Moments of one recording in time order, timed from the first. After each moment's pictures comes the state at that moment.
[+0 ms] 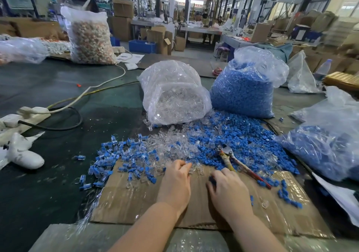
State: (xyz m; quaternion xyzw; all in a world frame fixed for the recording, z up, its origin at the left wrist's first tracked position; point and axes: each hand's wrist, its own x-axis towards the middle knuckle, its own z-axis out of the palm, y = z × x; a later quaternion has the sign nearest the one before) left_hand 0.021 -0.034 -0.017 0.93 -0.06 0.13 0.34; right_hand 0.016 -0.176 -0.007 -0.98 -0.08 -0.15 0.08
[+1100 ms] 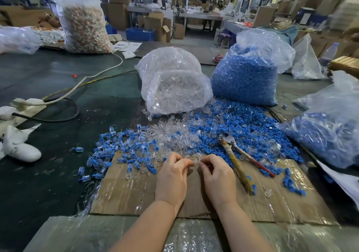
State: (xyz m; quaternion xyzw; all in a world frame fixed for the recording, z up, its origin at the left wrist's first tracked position) left_hand 0.015 -0.031 -0.023 0.90 -0.04 0.19 0.38; right_hand 0.023 -0.149 -0.019 -0.92 -0.02 -0.18 0.36
